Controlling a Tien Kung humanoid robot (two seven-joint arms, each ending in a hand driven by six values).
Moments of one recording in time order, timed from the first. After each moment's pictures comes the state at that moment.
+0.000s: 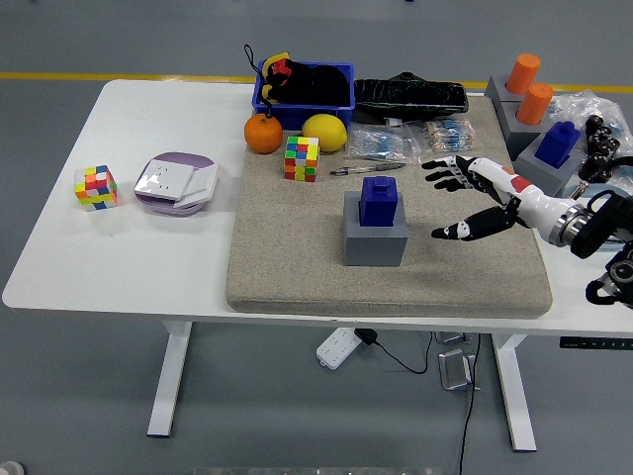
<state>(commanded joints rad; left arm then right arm) -0.15 0.22 -0.30 -0.27 0.19 0.04 0.18 0.57 -0.37 0.92 1.22 -1.33 0.17 0.03</state>
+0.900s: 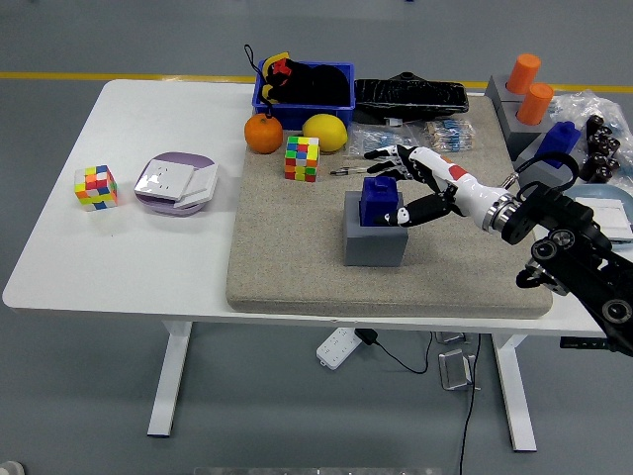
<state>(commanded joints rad) -0.15 0.22 -0.28 -0.27 0.18 0.04 0.18 0.69 -0.26 0.76 1.04 -1.19 0.08 0.11</state>
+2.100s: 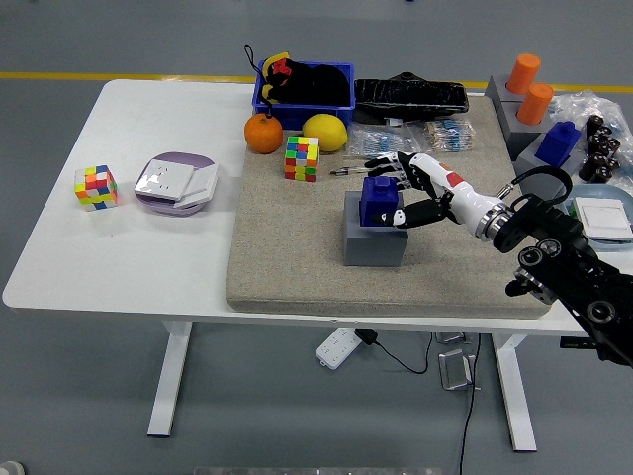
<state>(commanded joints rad) -0.16 0.22 -0.26 -0.27 0.18 0.04 0.18 0.69 -0.23 0.70 0.97 -1.13 0.01 0.15</state>
